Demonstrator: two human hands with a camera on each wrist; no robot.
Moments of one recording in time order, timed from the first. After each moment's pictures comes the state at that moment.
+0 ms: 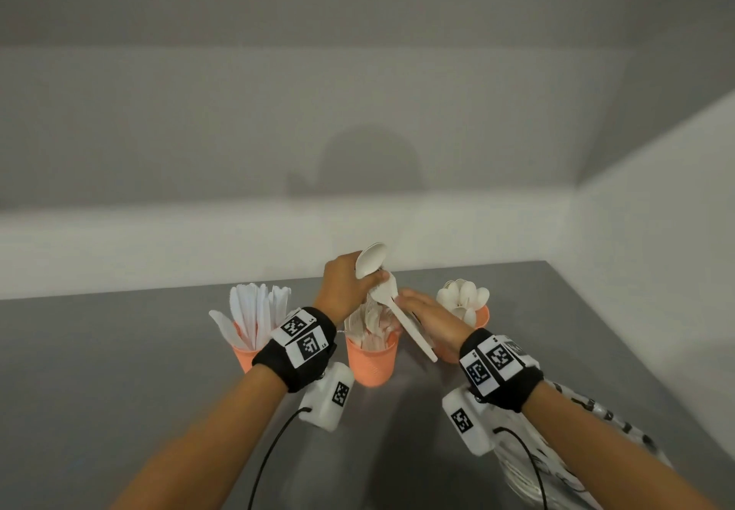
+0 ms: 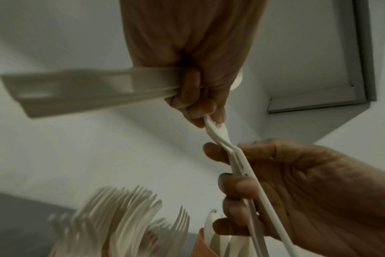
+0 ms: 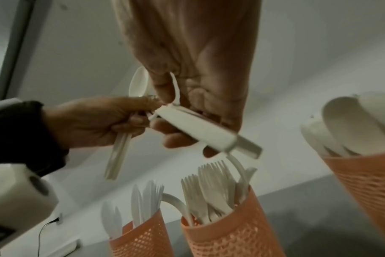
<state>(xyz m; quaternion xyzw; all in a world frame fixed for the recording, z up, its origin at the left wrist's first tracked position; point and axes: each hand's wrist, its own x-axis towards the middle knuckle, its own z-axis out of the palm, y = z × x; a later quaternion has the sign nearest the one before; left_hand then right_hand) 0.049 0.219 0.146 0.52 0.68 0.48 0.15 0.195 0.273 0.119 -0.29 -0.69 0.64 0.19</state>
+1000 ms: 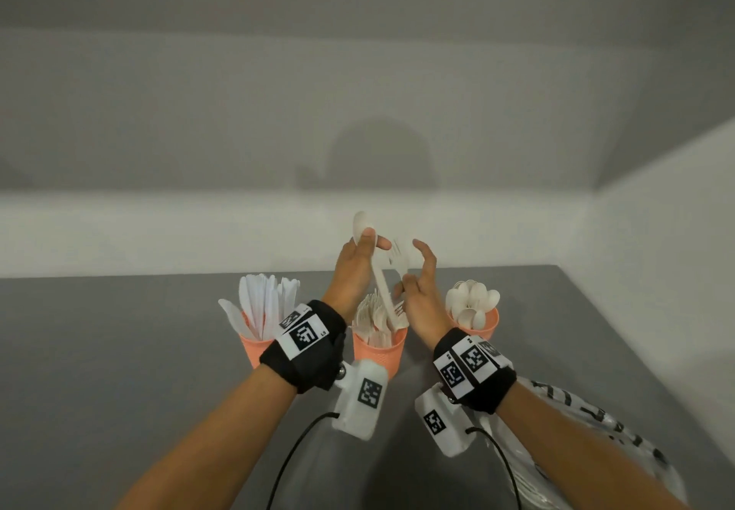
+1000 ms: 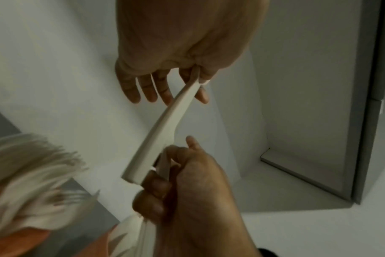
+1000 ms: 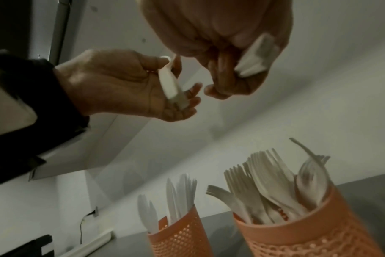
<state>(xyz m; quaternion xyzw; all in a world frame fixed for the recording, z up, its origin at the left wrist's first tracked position) 0.065 0.206 0.172 0.38 0.59 0.65 0.30 0.161 0.263 0.118 -0.33 -0.70 0.51 0.39</state>
